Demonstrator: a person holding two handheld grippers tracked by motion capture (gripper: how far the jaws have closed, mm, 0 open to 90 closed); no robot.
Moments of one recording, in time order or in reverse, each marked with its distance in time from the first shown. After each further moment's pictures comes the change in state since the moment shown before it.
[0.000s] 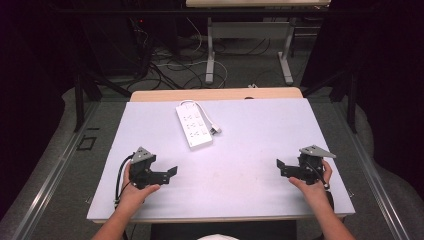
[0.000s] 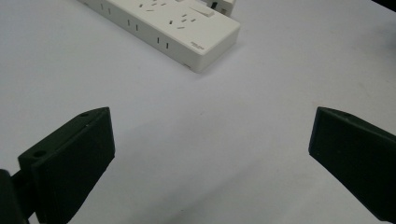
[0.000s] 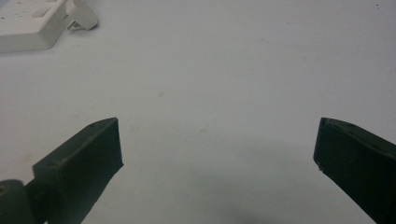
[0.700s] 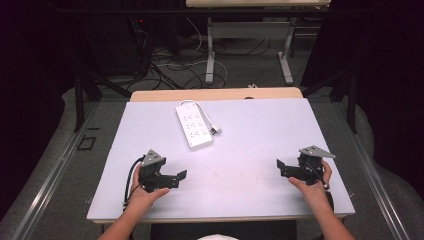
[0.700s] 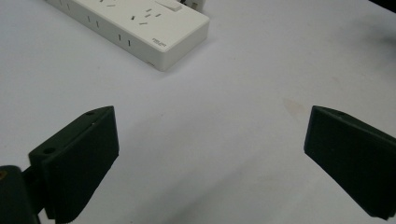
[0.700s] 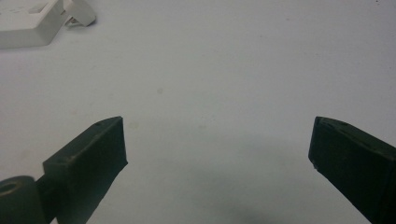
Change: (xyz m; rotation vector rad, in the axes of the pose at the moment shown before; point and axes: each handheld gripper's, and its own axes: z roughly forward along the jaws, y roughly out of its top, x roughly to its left) left arm -0.025 0.002 0.010 0.025 -0.031 0.030; right arm 0.001 -0.001 0.001 0.007 -0.006 -0.004
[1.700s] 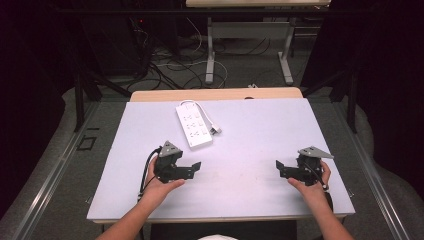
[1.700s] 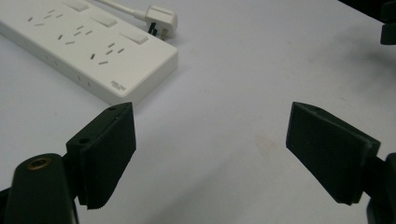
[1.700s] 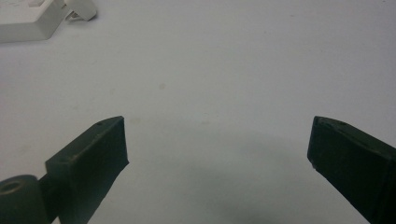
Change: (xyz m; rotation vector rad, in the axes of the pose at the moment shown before) left arm -0.029 0.042 0.024 0.002 -0.020 0.027; right arm 0.001 -0.002 0.002 0.010 0.004 -0.015
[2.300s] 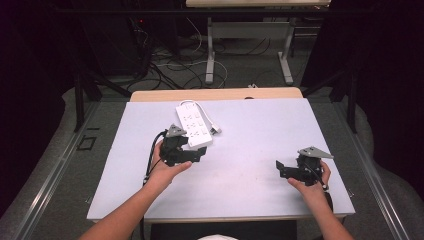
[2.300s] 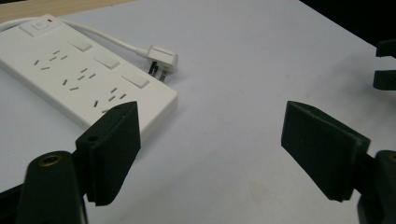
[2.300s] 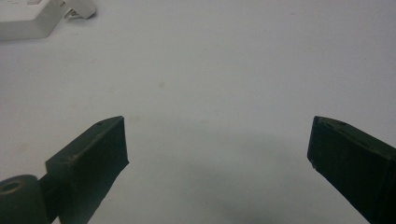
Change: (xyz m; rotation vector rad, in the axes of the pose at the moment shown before) left arm -0.001 0.047 0.008 0.014 0.019 -0.026; right arm 0.000 -0.001 0.001 0.004 -0.002 0.006
